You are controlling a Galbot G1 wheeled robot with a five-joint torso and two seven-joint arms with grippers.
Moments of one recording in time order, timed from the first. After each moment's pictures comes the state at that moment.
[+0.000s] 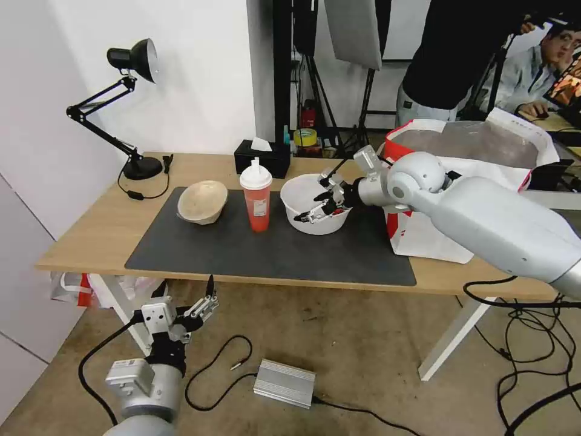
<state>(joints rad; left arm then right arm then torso) 1.73 -1.29 -0.42 -2.39 -0.29 0.16 -0.35 0.15 0.85 -0.70 1.45 1.06 -0.70 -0.40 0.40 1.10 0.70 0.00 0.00</state>
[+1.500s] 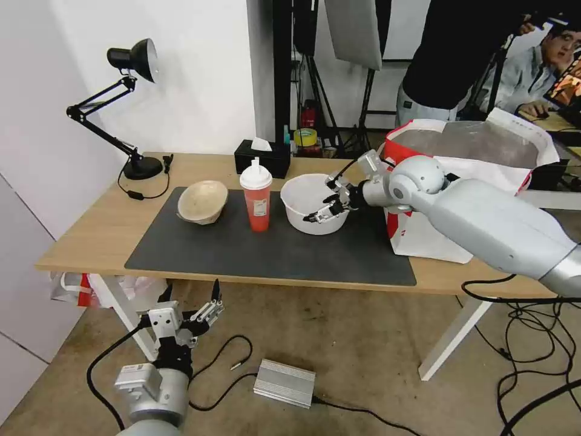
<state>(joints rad) 1.74 -1.30 -0.39 -2.38 -0.27 0.14 -0.35 0.14 0.89 -0.71 1.32 1.01 -0.68 -0.44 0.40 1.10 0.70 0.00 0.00</state>
